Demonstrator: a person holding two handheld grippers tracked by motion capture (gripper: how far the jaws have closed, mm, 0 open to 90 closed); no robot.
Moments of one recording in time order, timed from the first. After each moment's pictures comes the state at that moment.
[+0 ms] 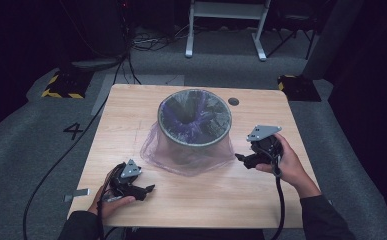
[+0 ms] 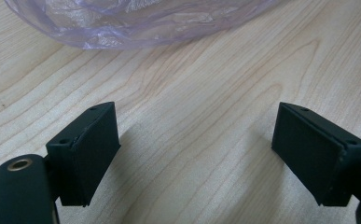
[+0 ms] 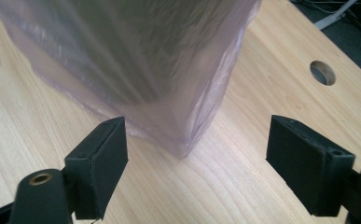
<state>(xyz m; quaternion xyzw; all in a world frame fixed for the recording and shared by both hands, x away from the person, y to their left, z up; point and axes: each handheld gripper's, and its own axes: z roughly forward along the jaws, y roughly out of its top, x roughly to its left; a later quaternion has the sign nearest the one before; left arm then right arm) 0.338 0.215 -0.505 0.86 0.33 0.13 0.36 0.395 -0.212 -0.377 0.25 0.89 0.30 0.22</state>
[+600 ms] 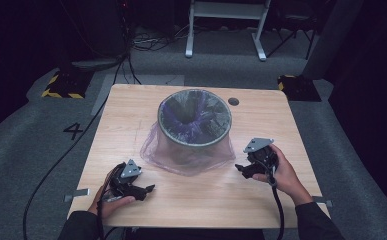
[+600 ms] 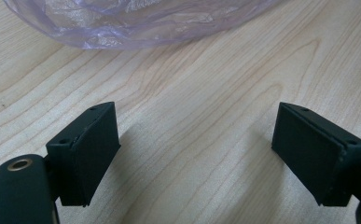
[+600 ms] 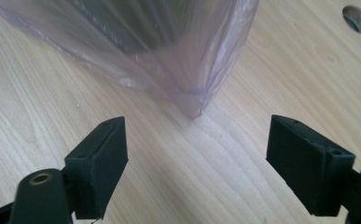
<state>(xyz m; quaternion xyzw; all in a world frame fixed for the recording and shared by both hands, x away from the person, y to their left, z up) 0.338 0.215 -0.504 0.86 0.33 0.13 0.36 0.394 -0.218 -0.429 0.28 0.90 0.26 0.20</state>
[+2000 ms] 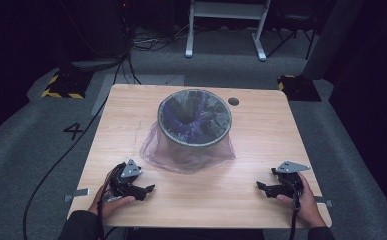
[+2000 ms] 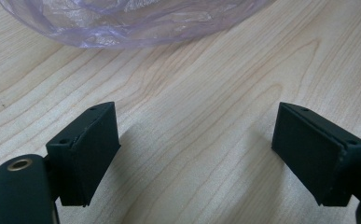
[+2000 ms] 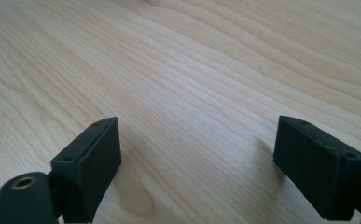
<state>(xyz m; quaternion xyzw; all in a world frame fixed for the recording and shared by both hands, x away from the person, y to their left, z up) 0.338 0.215 -0.504 0.86 0.33 0.13 0.36 0.352 -0.313 -0.500 0.40 0.83 0.35 0.17</state>
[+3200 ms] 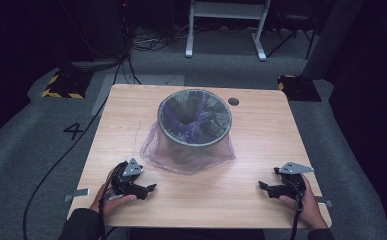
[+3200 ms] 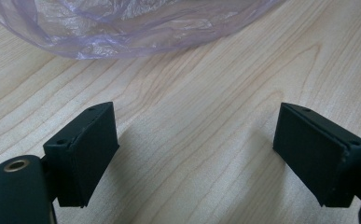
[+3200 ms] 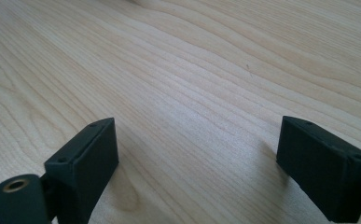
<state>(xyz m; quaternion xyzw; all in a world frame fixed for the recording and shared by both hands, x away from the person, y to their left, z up) 0.343 0.211 -0.504 0.86 0.33 0.13 0.36 0.352 -0.322 -0.504 0.40 0.82 0.36 0.18</state>
